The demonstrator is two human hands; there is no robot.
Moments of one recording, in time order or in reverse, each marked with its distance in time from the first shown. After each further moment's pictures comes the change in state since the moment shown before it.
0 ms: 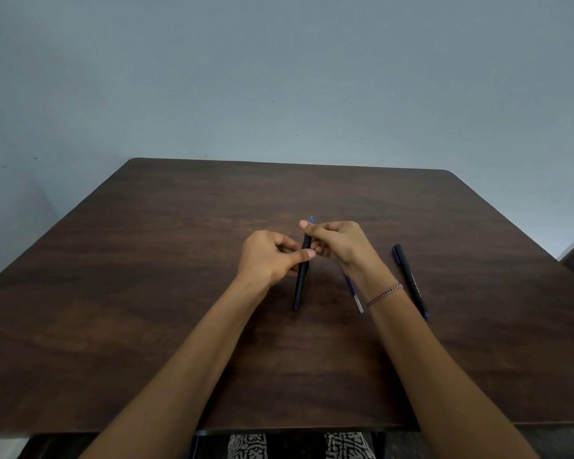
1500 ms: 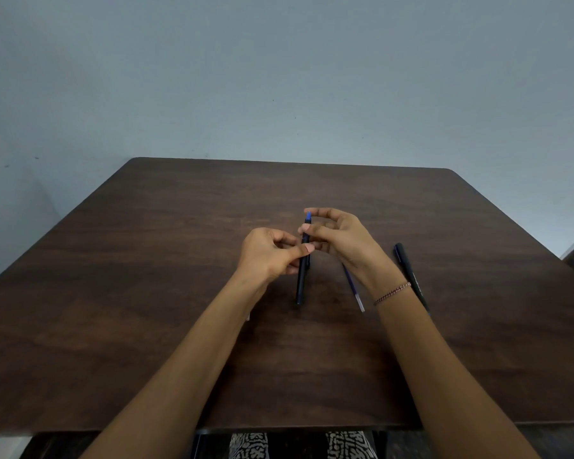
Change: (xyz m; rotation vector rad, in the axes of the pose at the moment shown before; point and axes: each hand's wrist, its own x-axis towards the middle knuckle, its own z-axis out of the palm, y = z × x) left_hand 0.000 0.006 -0.003 -0.087 -0.020 -0.047; right_hand 0.000 -0.005 -0.007 0.102 -0.186 -0.079
